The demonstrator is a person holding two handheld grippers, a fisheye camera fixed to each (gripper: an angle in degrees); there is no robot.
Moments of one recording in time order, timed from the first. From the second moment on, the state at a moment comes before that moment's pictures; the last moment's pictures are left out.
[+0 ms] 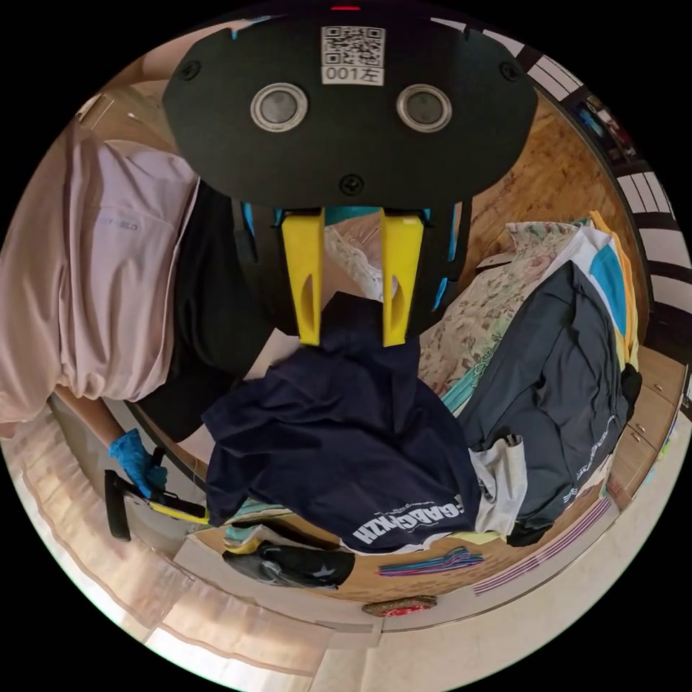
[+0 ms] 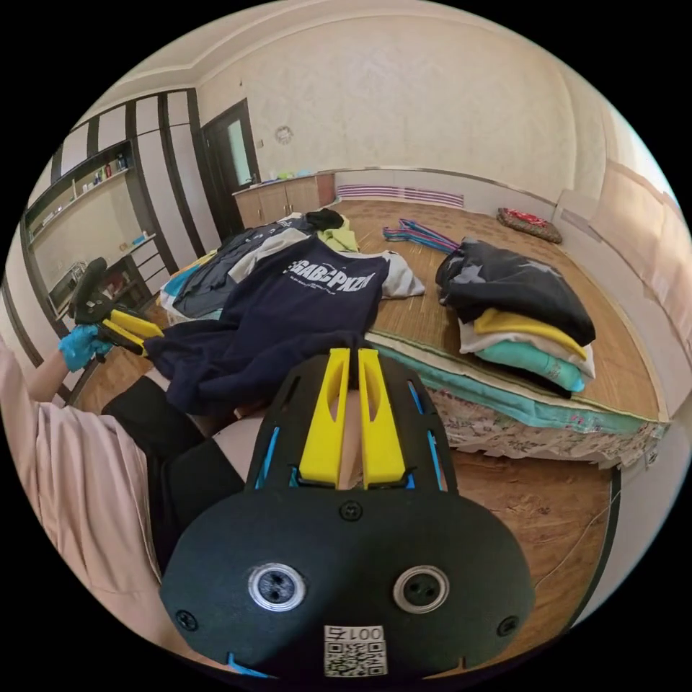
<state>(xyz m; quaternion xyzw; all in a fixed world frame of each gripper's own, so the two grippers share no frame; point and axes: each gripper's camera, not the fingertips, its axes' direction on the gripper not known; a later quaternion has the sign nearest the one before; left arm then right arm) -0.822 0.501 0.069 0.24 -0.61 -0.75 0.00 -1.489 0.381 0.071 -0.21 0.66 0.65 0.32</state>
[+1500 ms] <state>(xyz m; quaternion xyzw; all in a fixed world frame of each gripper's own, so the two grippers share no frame) -0.851 0.474 0.165 0.23 -0.57 -0.79 -0.01 -1.547 0.379 0.160 -0.28 0.49 0.74 0.36</state>
